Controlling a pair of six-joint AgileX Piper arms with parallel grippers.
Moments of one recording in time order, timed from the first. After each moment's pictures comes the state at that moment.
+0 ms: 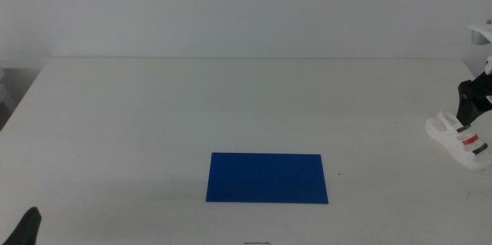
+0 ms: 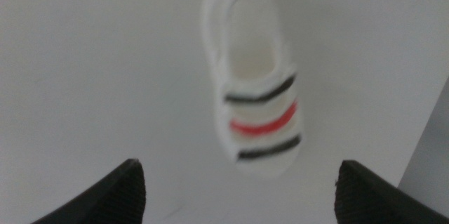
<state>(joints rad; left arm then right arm) -0.02 -0.01 0.03 -0.01 0.18 0.07 -0.12 1.89 -1.57 0.00 1.18 -0.42</state>
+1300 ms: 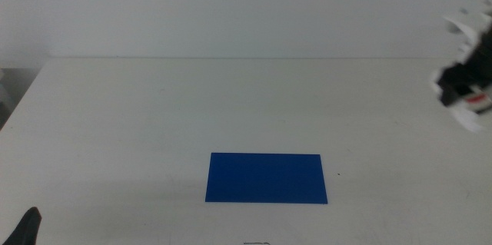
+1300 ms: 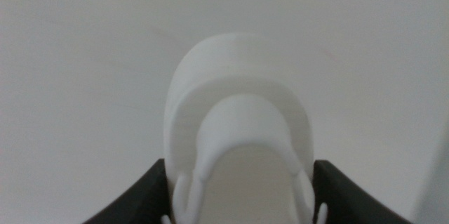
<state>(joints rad) -0.02 -0.01 0.03 -0.01 0.18 0.07 -0.04 1.94 -1.63 -0.03 1.07 -0.41</state>
